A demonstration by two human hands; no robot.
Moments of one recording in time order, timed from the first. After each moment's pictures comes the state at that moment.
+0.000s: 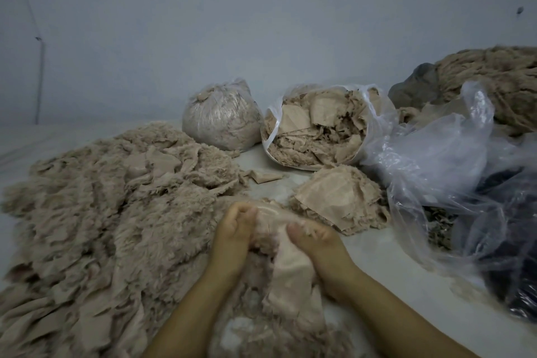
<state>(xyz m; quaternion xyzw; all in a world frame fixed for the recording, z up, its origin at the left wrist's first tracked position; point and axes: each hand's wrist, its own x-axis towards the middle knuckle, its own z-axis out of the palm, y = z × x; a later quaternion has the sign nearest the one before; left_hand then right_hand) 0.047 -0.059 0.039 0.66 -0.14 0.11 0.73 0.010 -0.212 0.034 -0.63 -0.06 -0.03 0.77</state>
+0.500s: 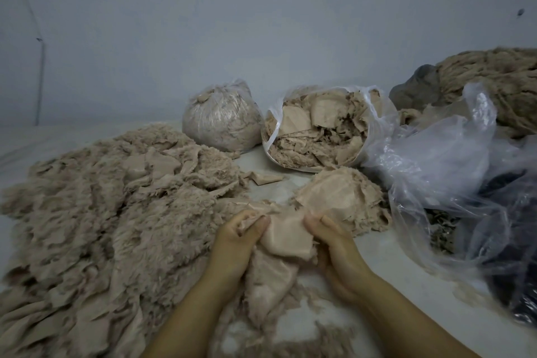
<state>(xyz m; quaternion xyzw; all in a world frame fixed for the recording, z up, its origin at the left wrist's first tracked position) 0.040 -0.061 0.042 0.64 -0.13 0.03 0.76 0.017 -0.226 0.033 -0.56 0.01 -0.01 0.83</state>
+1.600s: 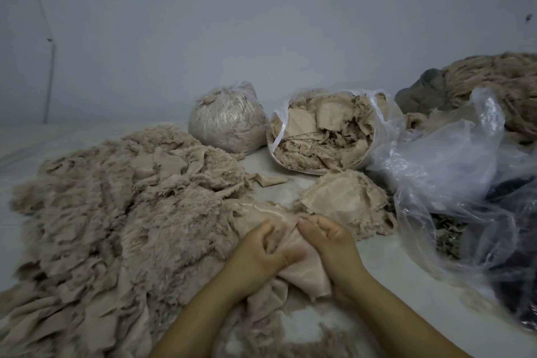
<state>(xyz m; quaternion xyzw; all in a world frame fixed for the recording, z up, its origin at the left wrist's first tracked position) 0.041 -0.062 0.033 0.76 -0.23 -0.04 0.61 0.014 -0.211 0.041 -0.64 -0.02 -0.09 0.76</state>
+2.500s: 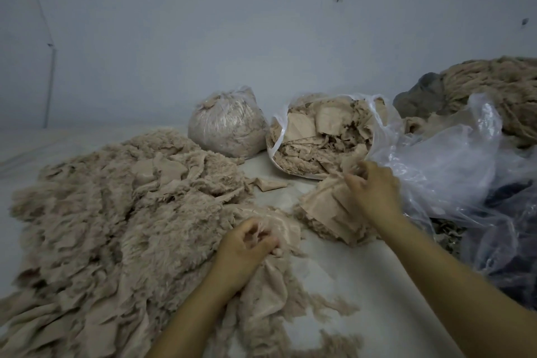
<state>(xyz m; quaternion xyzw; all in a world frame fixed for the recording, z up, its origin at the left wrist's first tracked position) 0.043 -0.051 0.043 0.75 -0.16 0.03 0.64 0.075 -0.288 0.097 -0.90 0.15 -0.28 0.31</state>
